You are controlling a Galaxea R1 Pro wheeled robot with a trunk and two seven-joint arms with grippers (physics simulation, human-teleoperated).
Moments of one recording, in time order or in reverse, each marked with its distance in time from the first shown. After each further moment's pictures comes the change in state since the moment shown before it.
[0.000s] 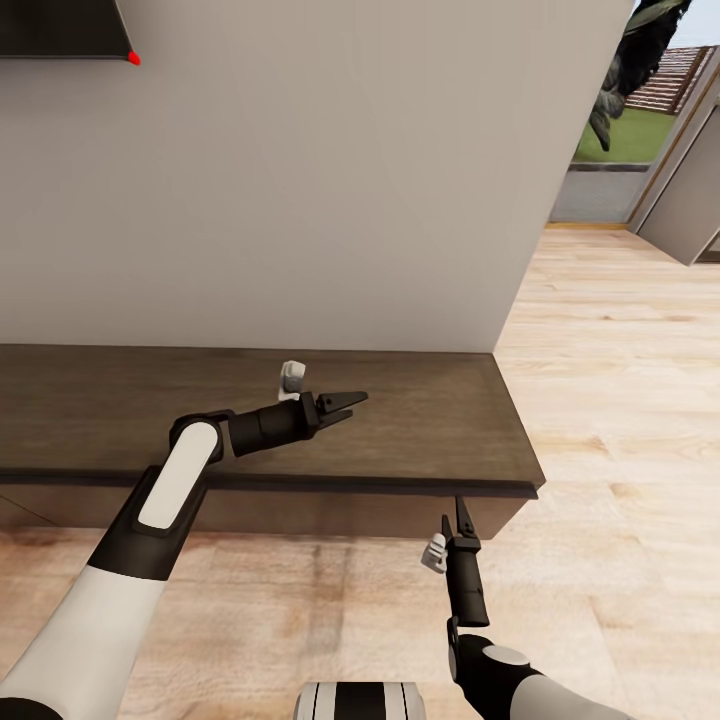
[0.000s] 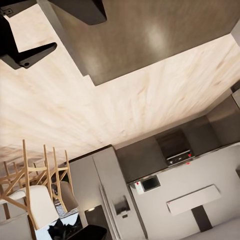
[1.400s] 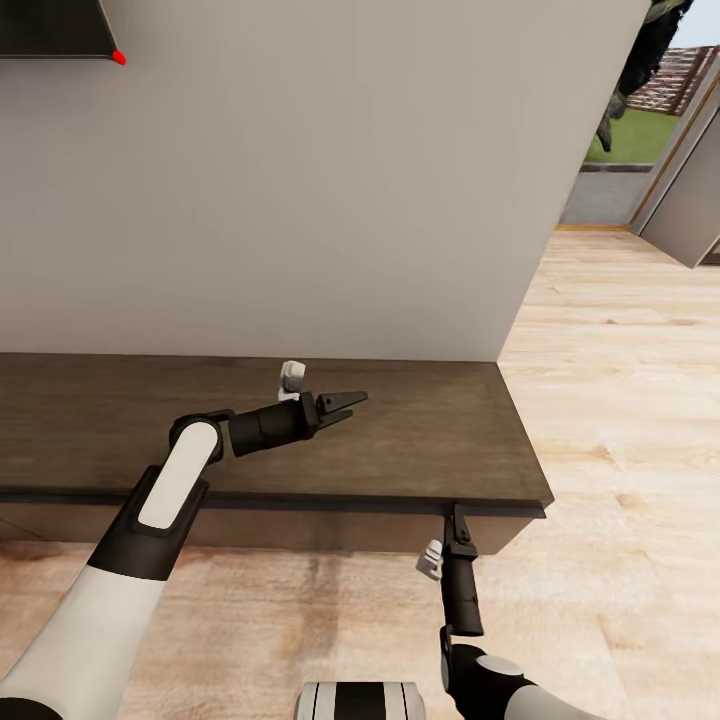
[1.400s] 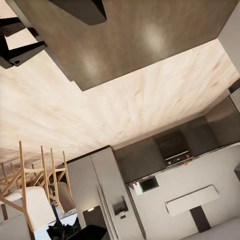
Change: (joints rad) left arm 0.000 0.000 0.000 0.000 0.000 0.000 0.000; right arm 0.022 0.026 -0.025 -0.003 -0.001 0.001 -0.025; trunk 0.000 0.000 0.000
